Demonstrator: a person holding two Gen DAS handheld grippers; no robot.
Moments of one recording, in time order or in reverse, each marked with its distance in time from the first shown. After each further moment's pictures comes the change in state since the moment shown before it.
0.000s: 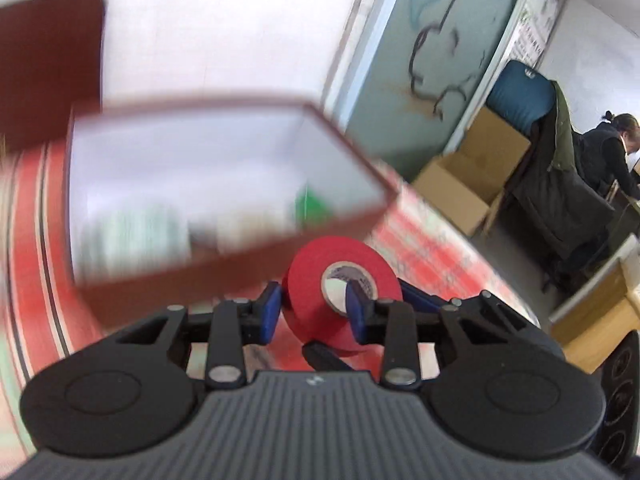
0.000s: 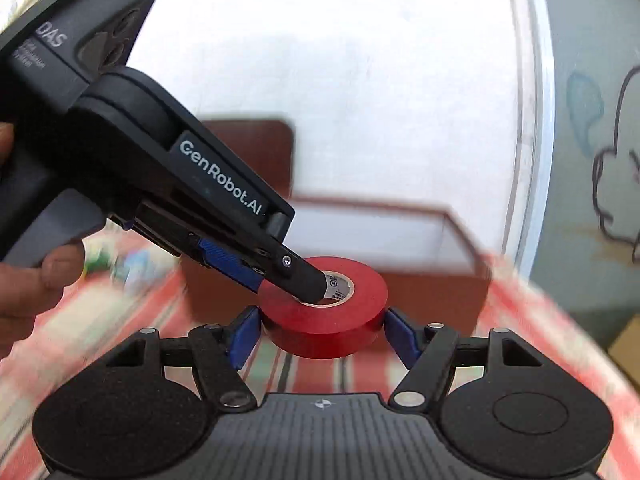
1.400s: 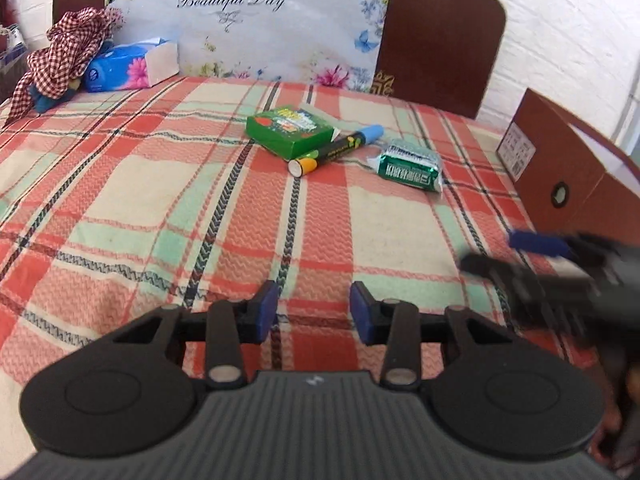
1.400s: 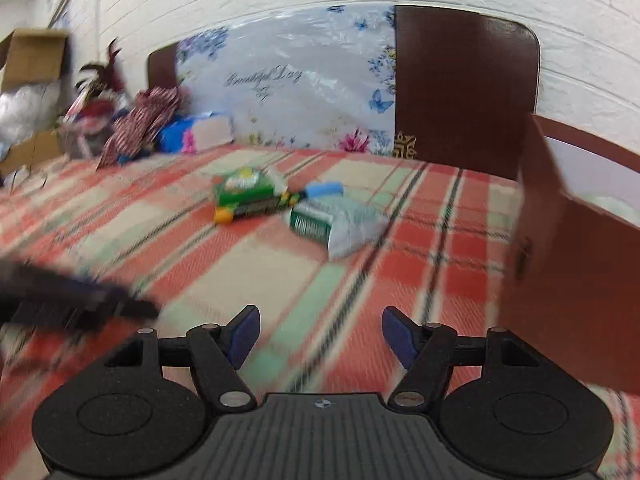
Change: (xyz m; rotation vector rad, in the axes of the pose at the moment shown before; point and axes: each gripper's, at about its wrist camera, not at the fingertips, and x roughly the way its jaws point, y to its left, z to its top) left arm -0.131 0.221 -0.190 -0.376 -0.131 0.603; right arm 0.140 0.188 -0.005 -0.080 0.282 0.386
